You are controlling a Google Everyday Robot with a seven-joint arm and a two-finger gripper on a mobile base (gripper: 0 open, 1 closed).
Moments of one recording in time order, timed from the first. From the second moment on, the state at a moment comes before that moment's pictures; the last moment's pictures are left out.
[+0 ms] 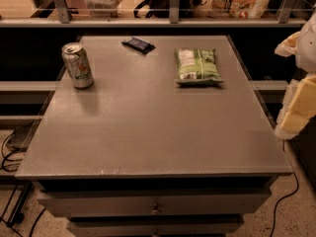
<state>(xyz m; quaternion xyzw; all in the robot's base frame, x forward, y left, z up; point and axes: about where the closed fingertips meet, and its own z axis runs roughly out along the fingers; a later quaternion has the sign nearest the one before) 0.438 -0.217 0.976 -0.60 0.78 -0.03 0.16</state>
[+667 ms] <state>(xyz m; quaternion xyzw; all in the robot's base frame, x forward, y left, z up) 0.453 -0.217 0.976 -0.62 0.77 -0.03 0.18</state>
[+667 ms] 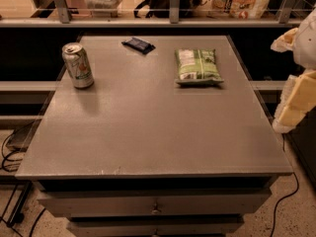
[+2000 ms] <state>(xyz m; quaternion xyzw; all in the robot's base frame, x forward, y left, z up) 0.562 -0.189 0.941 -0.58 0.76 0.06 0.30</state>
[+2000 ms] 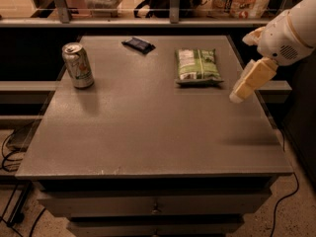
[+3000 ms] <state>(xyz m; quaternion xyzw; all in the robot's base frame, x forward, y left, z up) 0.623 -0.165 0.895 -0.48 0.81 0.10 0.32</state>
